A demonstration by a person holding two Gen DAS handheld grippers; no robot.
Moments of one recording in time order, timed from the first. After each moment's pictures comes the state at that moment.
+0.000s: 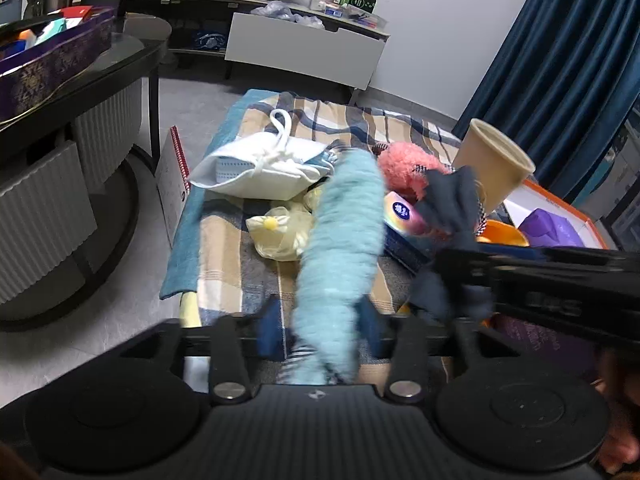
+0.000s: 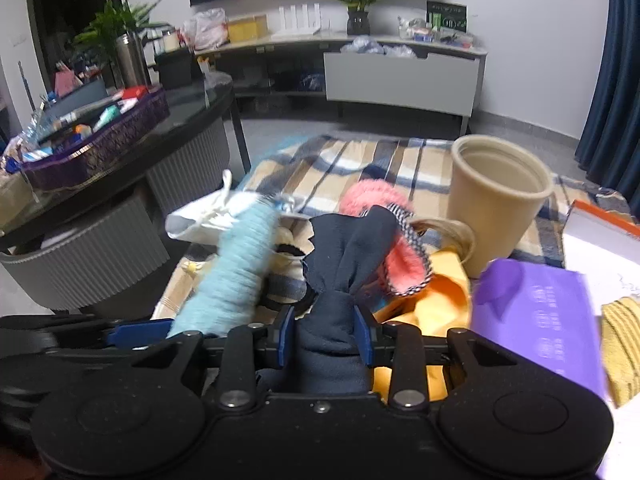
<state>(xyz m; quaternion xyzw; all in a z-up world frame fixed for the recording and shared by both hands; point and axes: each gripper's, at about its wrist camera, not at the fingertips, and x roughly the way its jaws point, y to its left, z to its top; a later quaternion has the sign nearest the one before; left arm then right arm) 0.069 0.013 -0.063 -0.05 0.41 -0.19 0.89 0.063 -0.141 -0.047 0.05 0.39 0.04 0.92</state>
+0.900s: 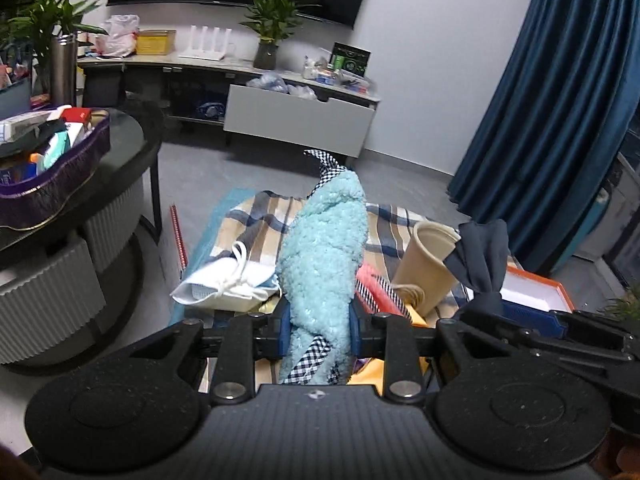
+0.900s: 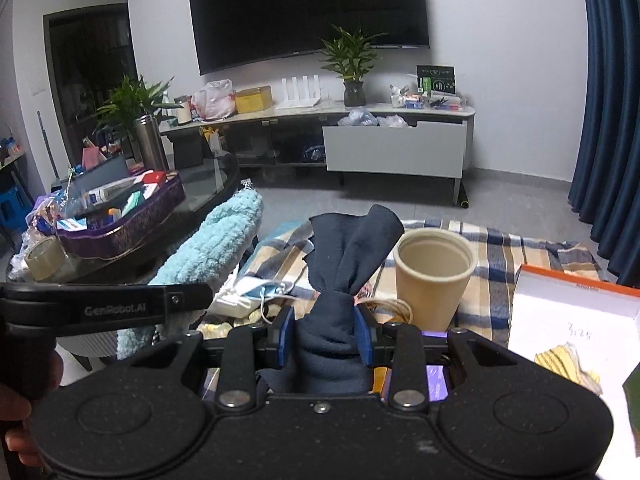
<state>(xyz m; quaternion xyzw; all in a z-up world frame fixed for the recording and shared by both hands) 0.045 -0.022 0.034 -0.06 0.33 -0.16 0.93 0.019 -0.187 0.024 0.07 0.30 0.05 0.95</state>
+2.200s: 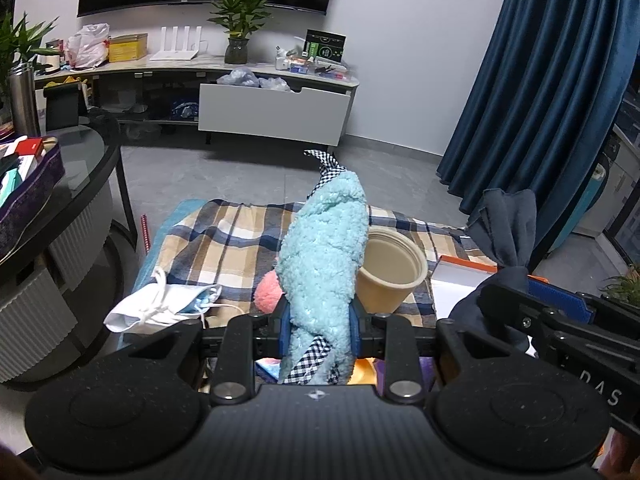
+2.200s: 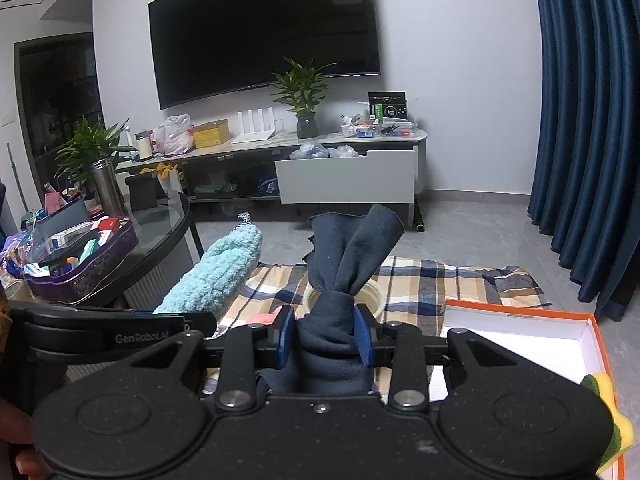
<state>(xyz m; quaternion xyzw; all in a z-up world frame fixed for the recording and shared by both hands) 0.059 -0.095 0.048 -0.03 0.35 -0.18 0.92 0.009 -0.255 0.050 0.08 0.27 -0.01 0.96</state>
